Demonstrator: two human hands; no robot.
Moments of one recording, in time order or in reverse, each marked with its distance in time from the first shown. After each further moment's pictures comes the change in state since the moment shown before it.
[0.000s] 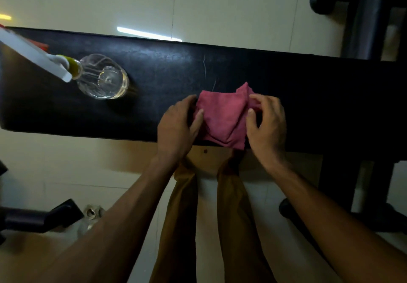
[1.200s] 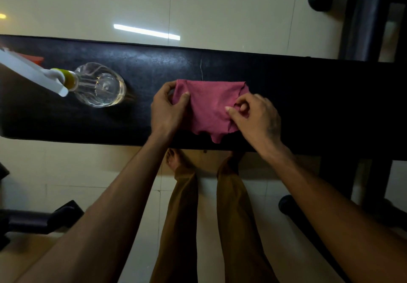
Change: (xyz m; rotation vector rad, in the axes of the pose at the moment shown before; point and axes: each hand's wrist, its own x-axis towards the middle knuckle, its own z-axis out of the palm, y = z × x) left_hand 0.047 0.012 -0.028 -0.505 0.027 -0.410; right_hand 0.033 -0.022 -0.003 -0.176 -0.235 0.033
